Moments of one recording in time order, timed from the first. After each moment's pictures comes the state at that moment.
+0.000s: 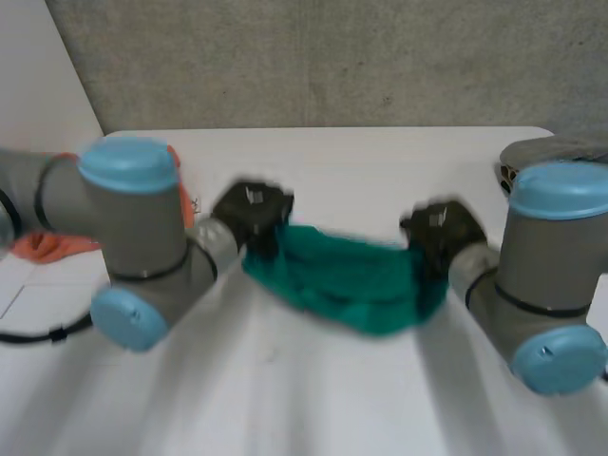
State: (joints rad) left arm 4.15 -2.19 -1.21 3.11 -1.44 3.44; right arm 2.03 -1.11 1.49 -0.02 1.58 2.67; left_hand 1.14 1.19 1.19 1.20 0.97; right_hand 1.02 1.13 1.15 1.19 0.92
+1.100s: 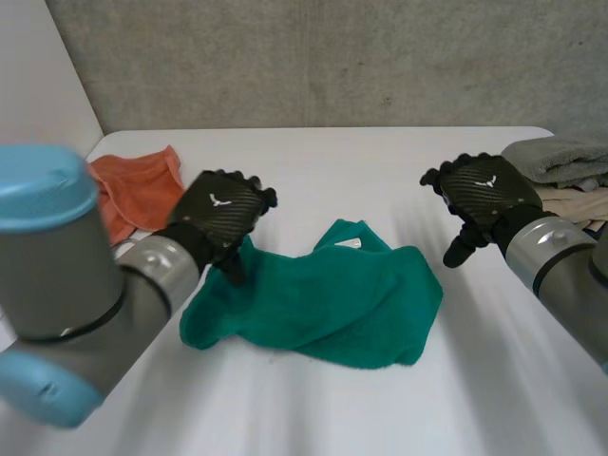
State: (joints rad) left arm 4.15 -1.88 -1.49 3.12 -1.50 3.52; right arm 1.87 -1.34 1.60 -0.02 1.38 2.75; left_hand 0.33 0.32 0.32 0.32 0.14; right_hand 0.33 0.35 0.31 0.31 0.11
